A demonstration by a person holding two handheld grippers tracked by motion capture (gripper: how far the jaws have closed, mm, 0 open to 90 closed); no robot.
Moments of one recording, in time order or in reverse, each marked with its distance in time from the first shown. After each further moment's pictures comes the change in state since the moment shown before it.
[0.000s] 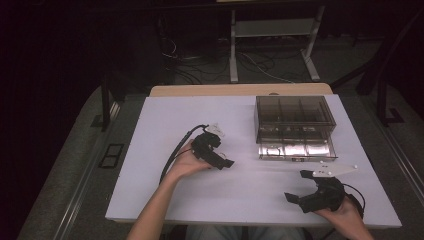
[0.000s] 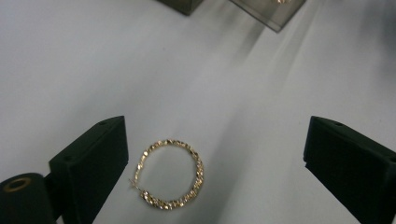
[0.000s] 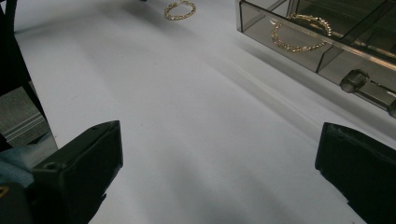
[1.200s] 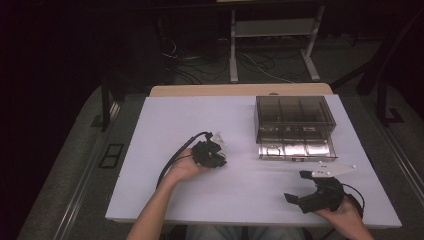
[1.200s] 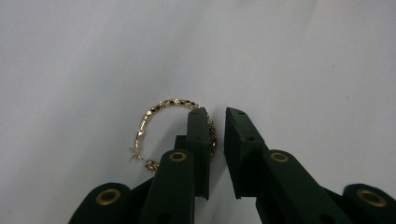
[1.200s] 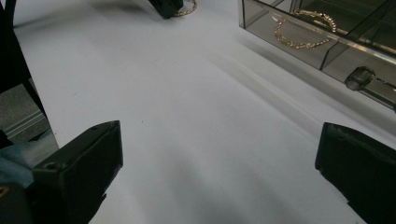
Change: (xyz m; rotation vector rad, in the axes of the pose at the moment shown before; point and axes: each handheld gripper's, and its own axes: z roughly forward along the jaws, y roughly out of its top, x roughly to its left) left arm -0.002 -0.011 0.013 0.128 0.055 0.114; right arm 0.000 0.000 0.001 0.012 0.006 -0.001
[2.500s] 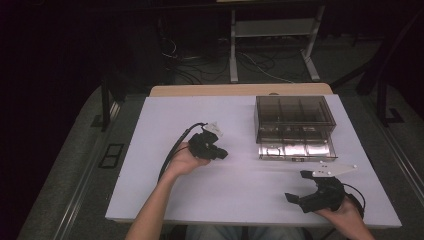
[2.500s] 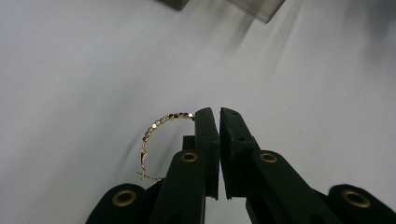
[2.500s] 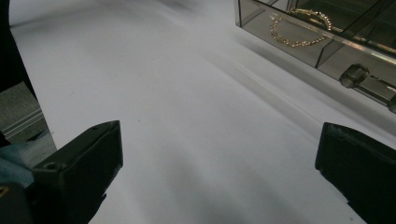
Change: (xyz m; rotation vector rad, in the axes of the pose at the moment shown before) left arm 0.005 0.019 -0.030 -0.119 -0.081 -0.052; right arm -0.001 -0.001 -0.001 0.001 -0.007 0.002
